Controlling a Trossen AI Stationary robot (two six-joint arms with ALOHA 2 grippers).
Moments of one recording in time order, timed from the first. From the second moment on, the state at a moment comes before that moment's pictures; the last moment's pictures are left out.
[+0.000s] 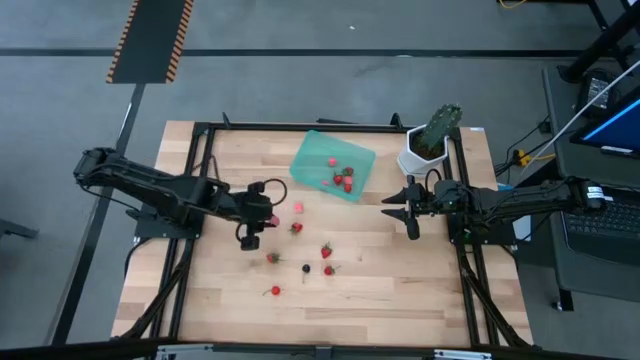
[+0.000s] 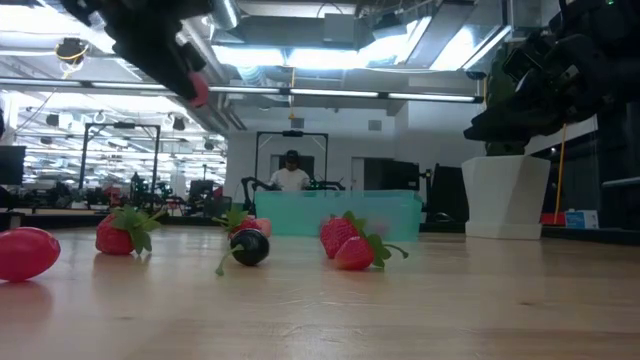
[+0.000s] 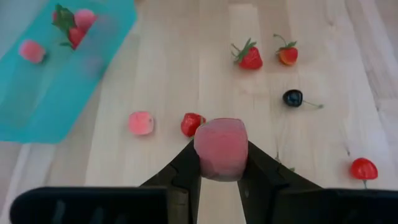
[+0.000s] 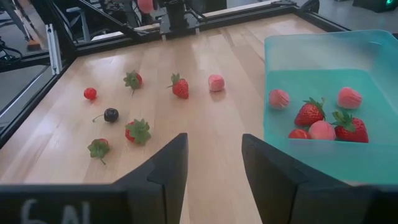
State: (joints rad) left arm -0.19 1.11 0.81 -0.55 -0.17 -0.14; right arm -0.04 0.70 0.16 0.25 0.01 0.18
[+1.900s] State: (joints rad) left arm -0.18 0.73 0.15 0.33 -0.61 -0.10; right arm -0.04 0.70 0.16 0.25 0.01 0.18
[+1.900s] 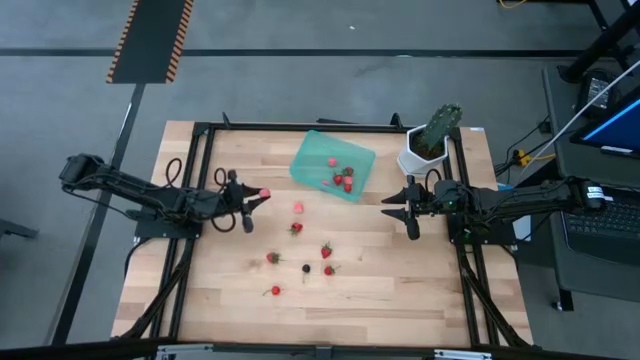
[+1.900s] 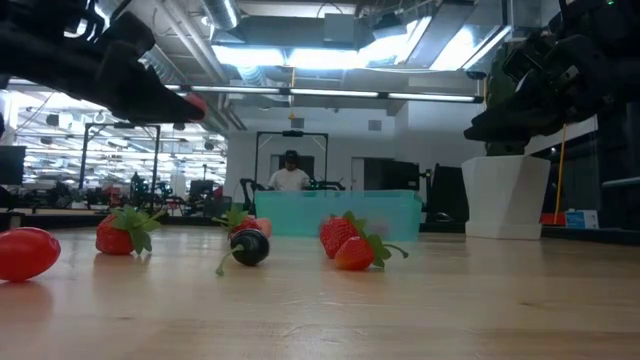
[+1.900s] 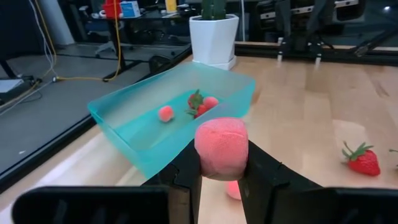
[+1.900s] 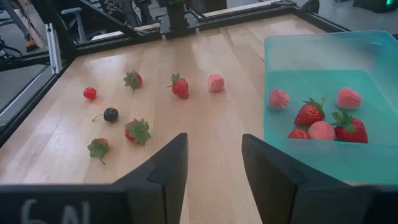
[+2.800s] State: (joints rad) left arm 0.28 1.18 0.44 0.38 -0.22 0.04; right arm -0.04 0.70 0.16 0.25 0.01 0.17
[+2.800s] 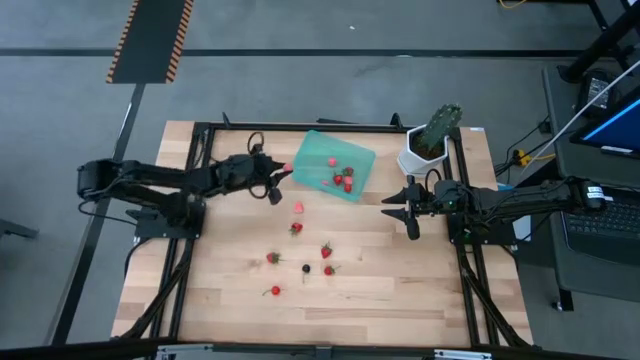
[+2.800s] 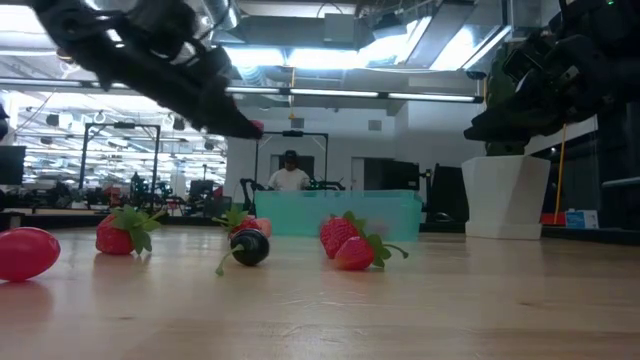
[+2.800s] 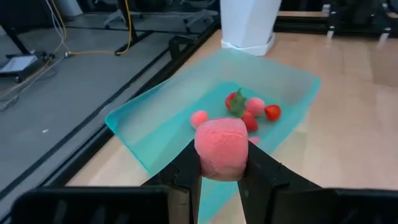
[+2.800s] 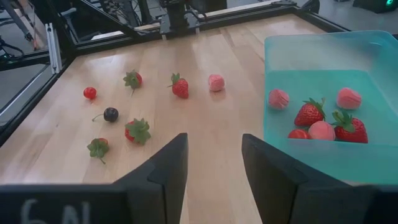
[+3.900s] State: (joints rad) left arm 0.46 1.65 1.04 -0.24 0.13 0.21; right arm -0.04 0.70 0.16 0.20 0.01 0.21
